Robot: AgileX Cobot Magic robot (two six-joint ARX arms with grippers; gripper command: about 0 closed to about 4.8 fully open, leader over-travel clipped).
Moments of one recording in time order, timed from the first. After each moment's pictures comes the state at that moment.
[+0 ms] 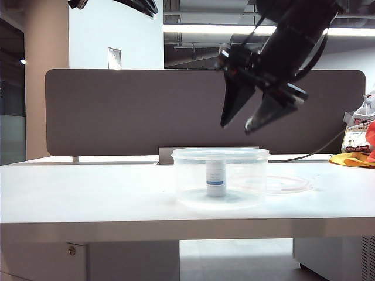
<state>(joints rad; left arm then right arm) -0.50 1.47 1.60 -0.94 0.47 -0.03 0.44 1.67 1.28 -0.53 -0.26 0.05</state>
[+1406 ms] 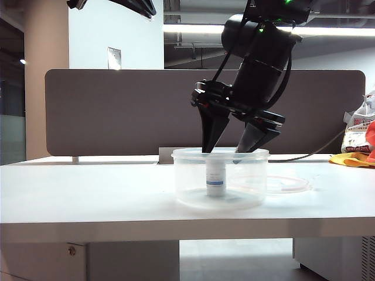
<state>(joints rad) -0.50 1.47 1.60 -0.96 0.46 -0.01 0.51 1.87 1.44 -0.64 -0.18 0.06</state>
